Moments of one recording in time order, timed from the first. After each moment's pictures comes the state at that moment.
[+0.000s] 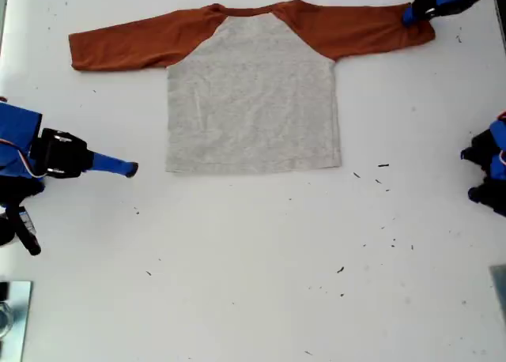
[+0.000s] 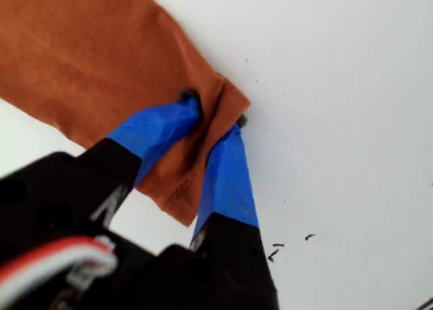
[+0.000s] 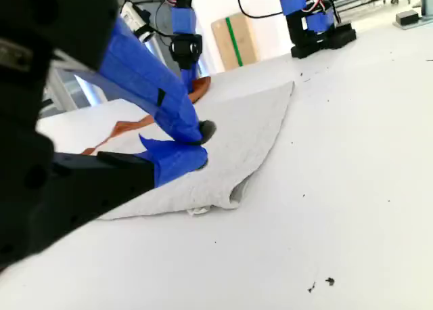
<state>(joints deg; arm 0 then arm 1) -3.2 206.1 185.4 58.1 16.1 80.2 88.9 106.3 49.4 -82.1</state>
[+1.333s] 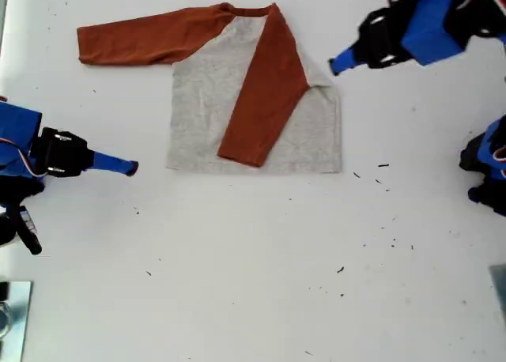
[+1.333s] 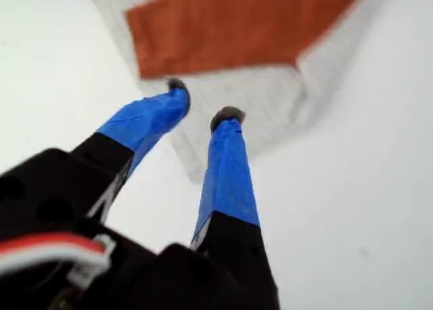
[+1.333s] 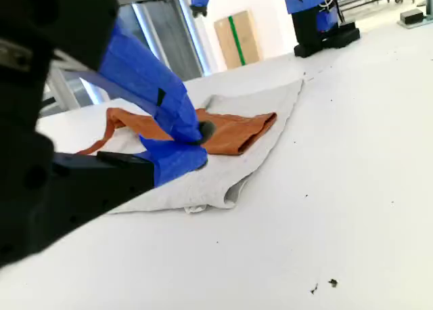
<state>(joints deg) -3.7 206.1 185.4 58.1 16.0 32.7 129.4 100.0 79.5 -46.9</state>
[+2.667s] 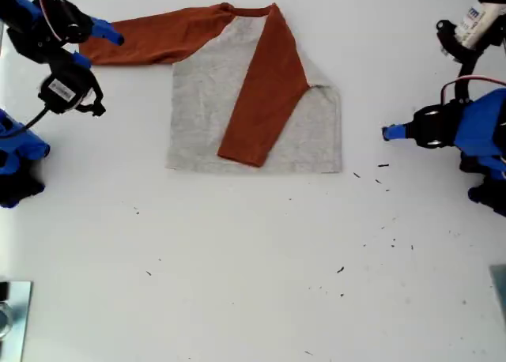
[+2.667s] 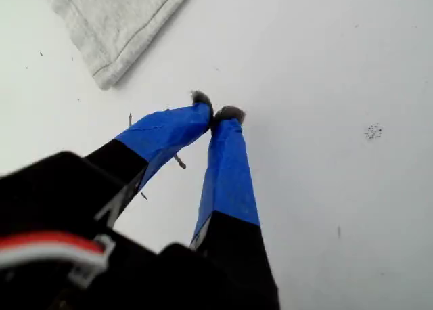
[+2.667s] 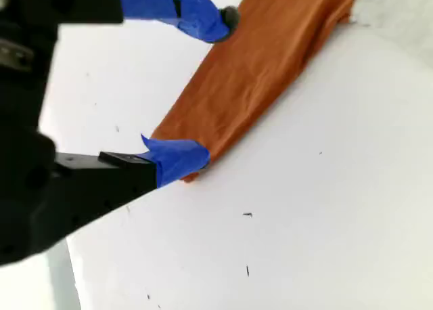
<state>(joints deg) -62.1 127.8 130.4 72.0 22.1 27.7 199.8 173.8 75.7 -34.5</state>
